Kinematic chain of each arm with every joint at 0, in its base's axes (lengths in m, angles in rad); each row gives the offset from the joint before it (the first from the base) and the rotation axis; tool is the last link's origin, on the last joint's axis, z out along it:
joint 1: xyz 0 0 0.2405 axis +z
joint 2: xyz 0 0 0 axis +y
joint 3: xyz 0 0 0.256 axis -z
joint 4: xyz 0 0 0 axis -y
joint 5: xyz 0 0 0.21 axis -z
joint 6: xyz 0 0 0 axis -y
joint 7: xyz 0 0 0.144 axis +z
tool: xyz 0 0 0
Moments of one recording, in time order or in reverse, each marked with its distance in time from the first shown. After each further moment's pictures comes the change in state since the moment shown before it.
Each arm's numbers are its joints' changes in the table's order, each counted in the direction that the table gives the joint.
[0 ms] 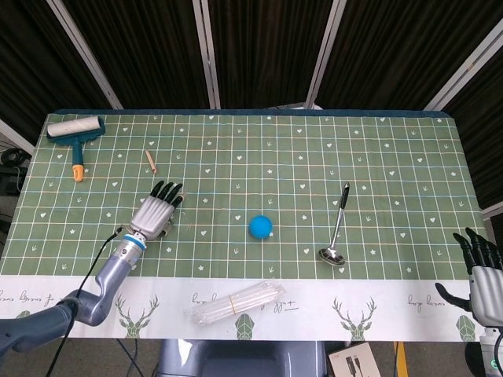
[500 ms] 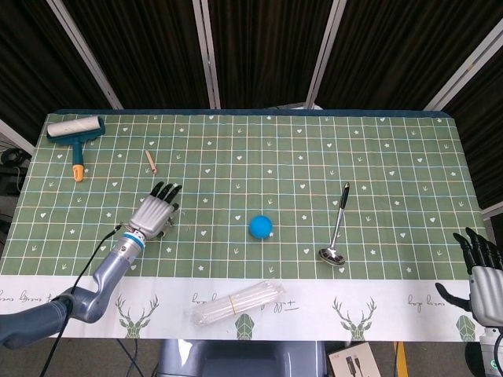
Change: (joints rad) left arm -0.028 0.056 -0.007 0.074 0.065 0.065 0.067; right arm 0.000 -0.003 -0.002 -0.001 -0.002 -0.001 -0.006
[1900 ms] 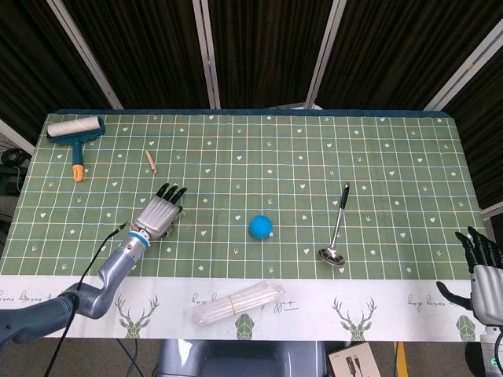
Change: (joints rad) left arm -0.044 -0.025 -0.026 -0.043 0.022 0.034 0.006; right arm 0.001 -0.005 -0.009 -0.003 -0.016 0.004 0.002
